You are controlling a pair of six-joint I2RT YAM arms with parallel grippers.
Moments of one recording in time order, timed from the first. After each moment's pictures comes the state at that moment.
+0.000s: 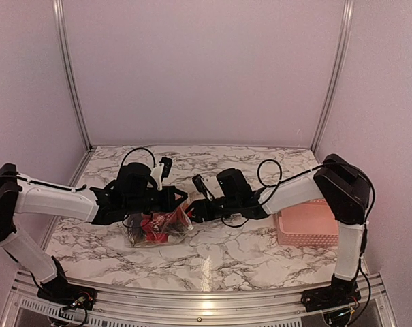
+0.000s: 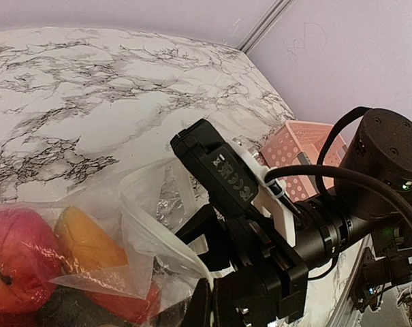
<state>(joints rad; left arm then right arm) -0.87 1.54 0.79 0.32 0.05 -0.60 0.85 1.99 1.10 0.31 -0.45 0.50</state>
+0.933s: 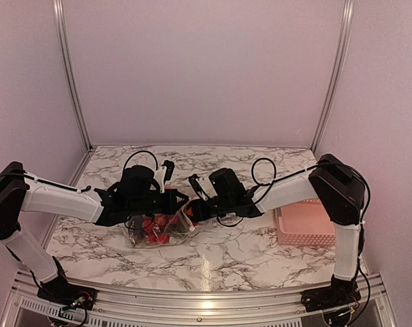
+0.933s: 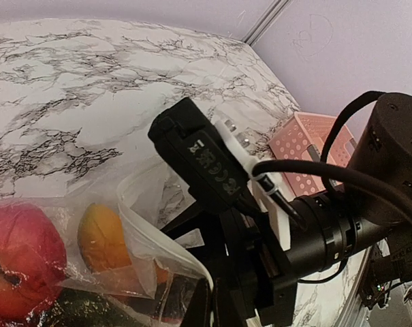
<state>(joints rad) -0.87 1.58 0.79 0.34 0.05 -0.59 0.87 2.05 1.20 0.22 -0.31 0.44</state>
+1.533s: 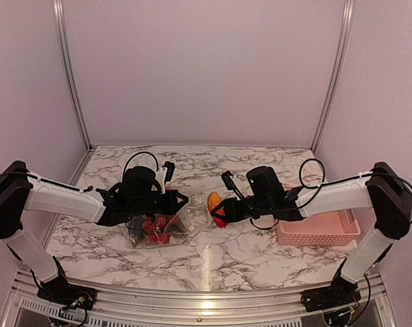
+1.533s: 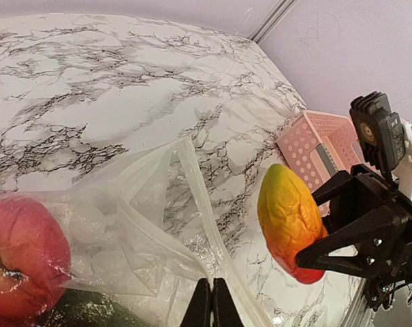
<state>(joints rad) -0.86 1.61 0.80 0.34 0.04 -0.59 0.79 1.65 0.85 0.17 -0.29 0.43</state>
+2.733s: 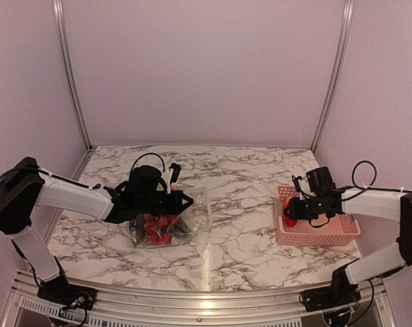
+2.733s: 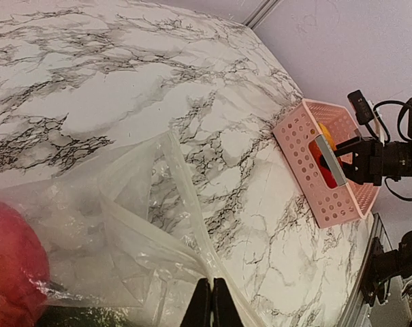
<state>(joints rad) -0.84 1.69 0.85 0.34 0.12 -0.59 0.25 1.29 0.62 -0.28 -0.10 0.28</state>
